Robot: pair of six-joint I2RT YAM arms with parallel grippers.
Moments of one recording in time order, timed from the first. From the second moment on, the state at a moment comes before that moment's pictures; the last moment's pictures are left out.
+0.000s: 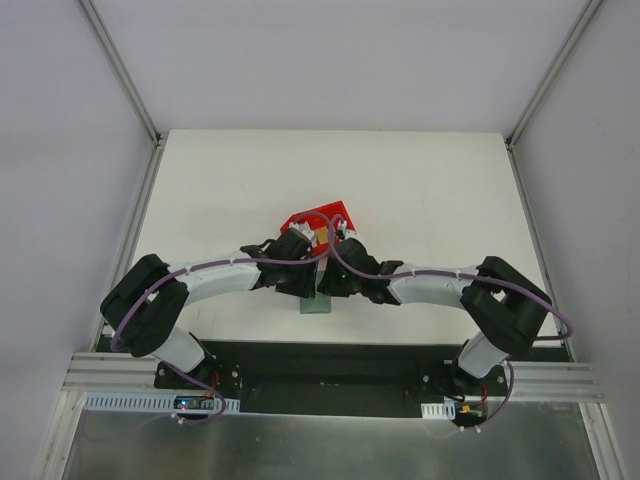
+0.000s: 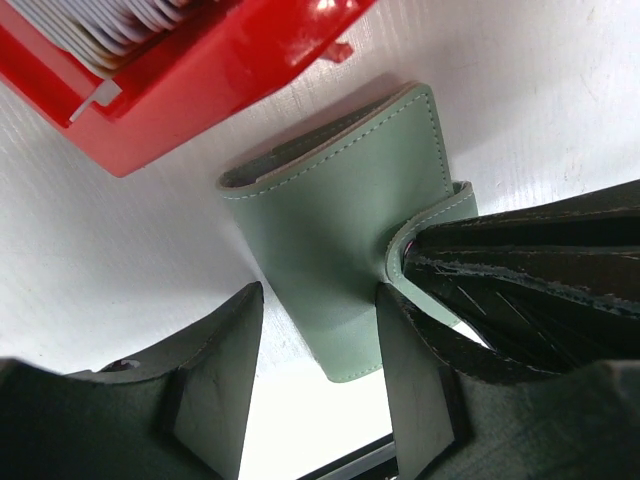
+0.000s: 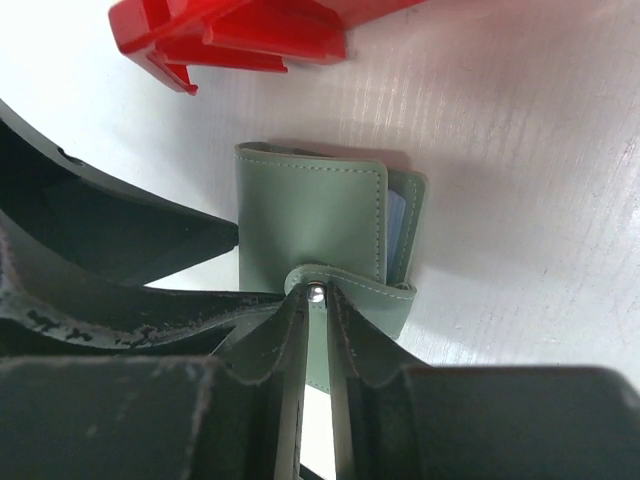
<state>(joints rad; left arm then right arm) -0.78 1.51 0.77 -0.34 0.04 -0.53 0.97 1.61 0.78 0.03 0.04 0.89</state>
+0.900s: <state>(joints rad) -0.78 1.45 0.69 -0.28 -0.01 -0.63 1.00 1.72 1.00 -0.28 0.11 0.90</state>
